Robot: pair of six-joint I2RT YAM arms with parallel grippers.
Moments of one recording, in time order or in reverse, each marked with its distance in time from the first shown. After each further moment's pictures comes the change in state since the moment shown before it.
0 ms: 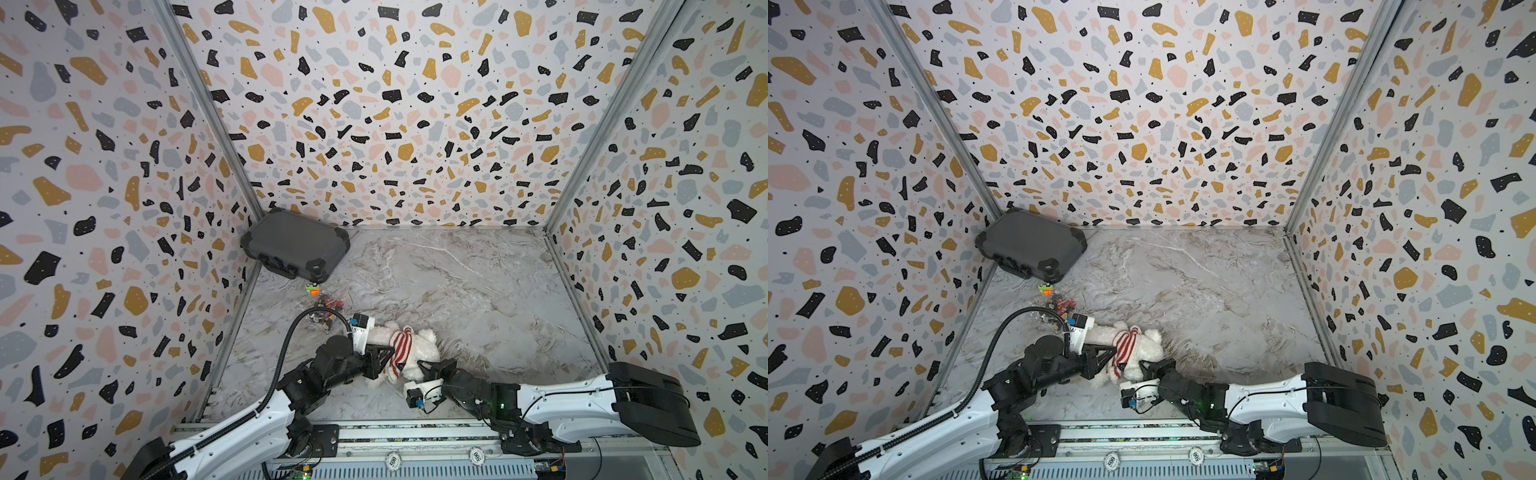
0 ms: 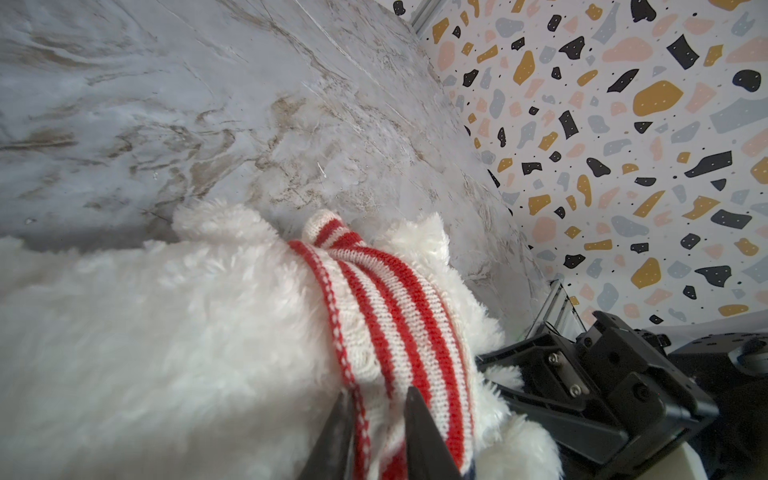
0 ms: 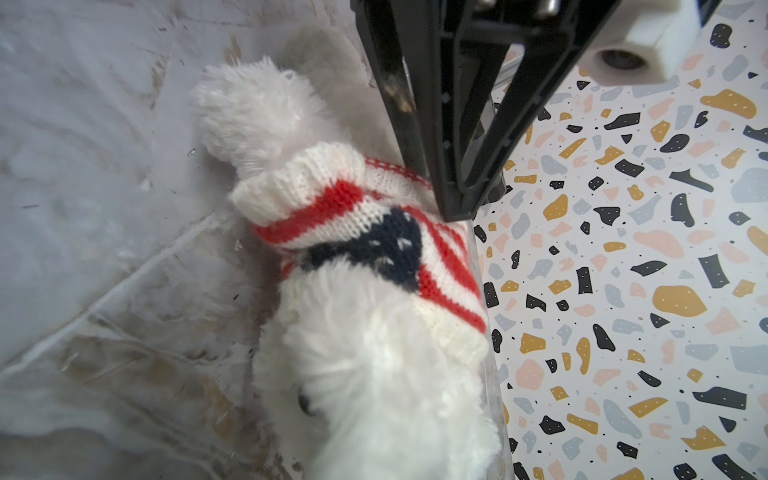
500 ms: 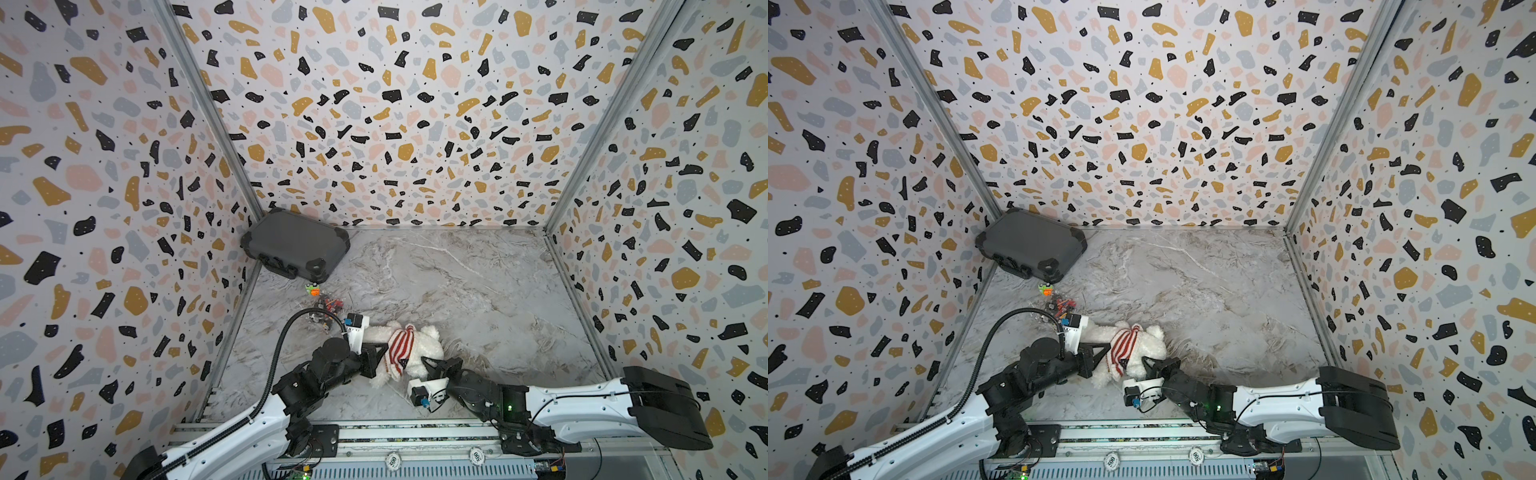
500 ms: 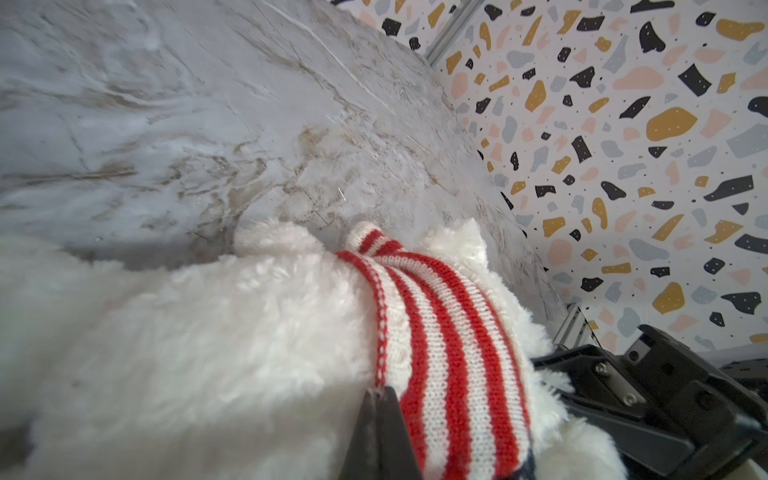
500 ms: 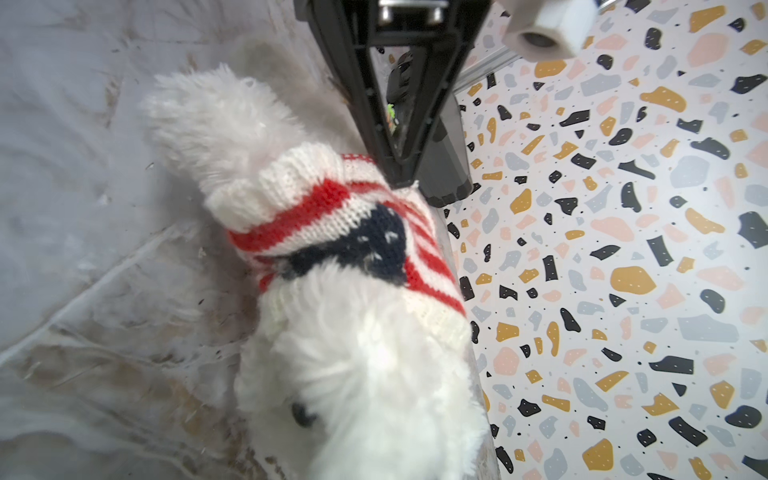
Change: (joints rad) left arm -0.003 -0.087 -0.001 -0.052 -0.132 -0.010; right arm 0.014 -0.137 -0.021 -0.006 0.063 0.016
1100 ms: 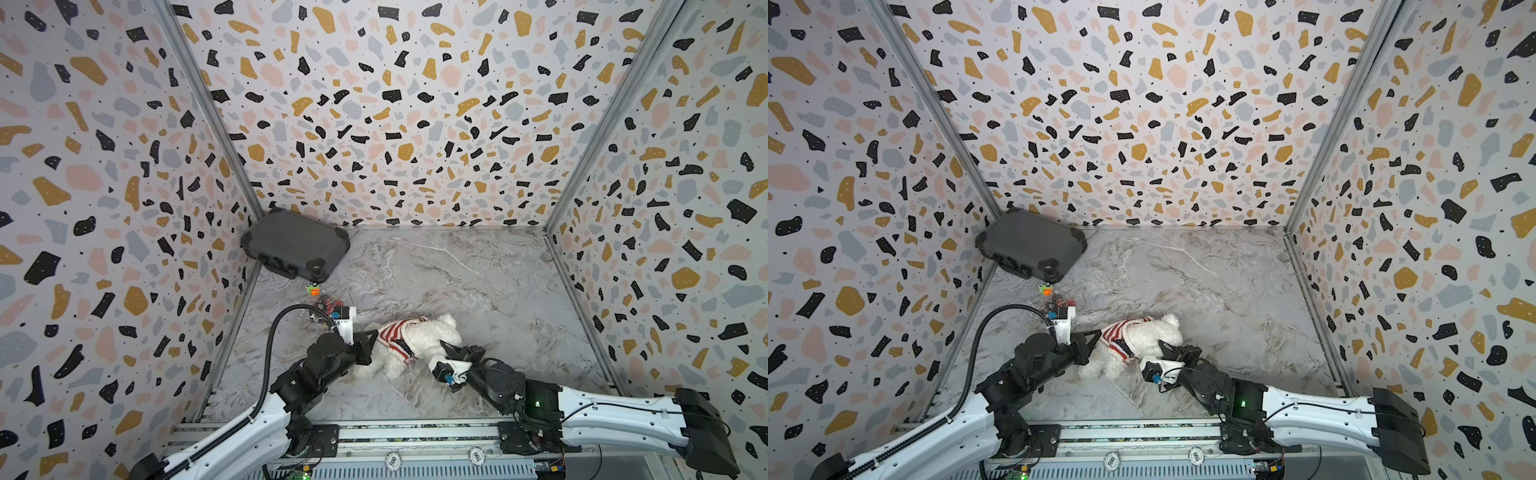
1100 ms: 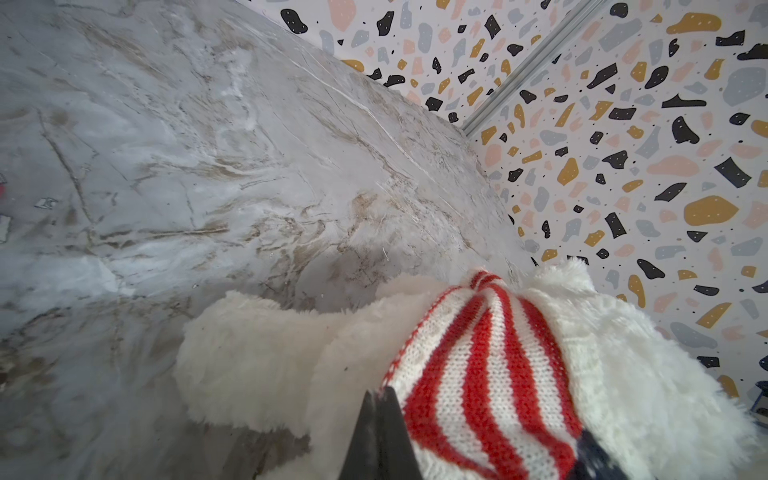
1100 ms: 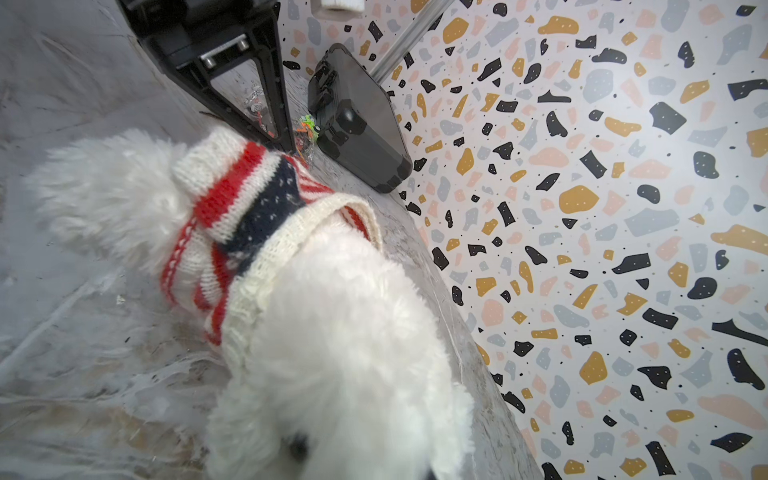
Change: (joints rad) left arm 0.091 0.028 0.000 0.063 -0.067 -0.022; right arm -0.085 -0.289 0.037 -0.237 0.014 0.190
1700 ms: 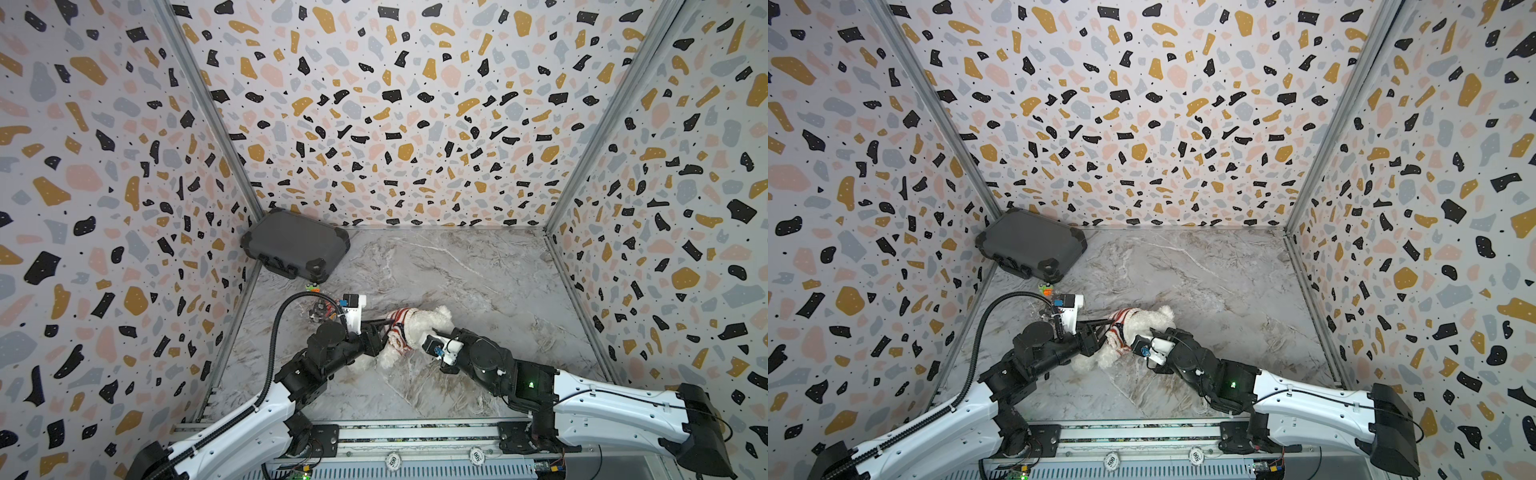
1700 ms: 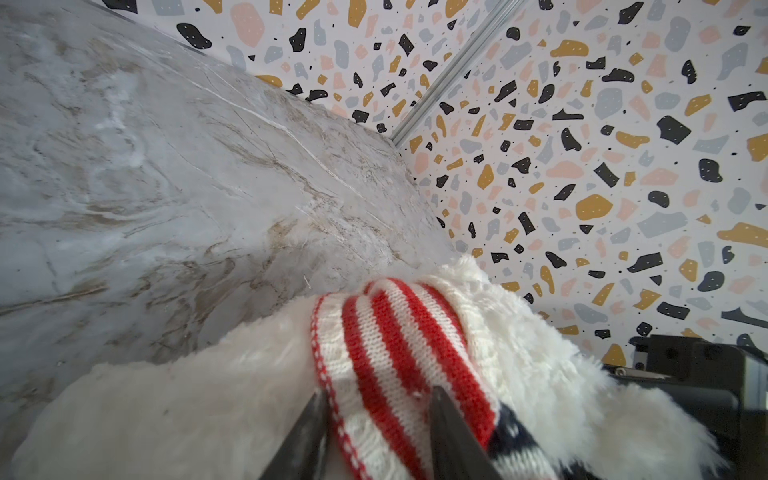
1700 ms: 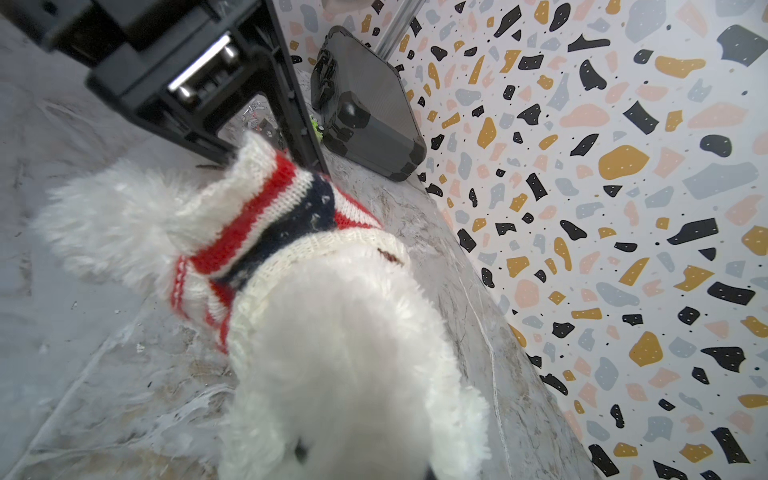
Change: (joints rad) left arm -0.012 0.077 0.101 0.107 0.158 0.014; right arm -0.092 0.142 0.283 -0.270 -0.113 0.201
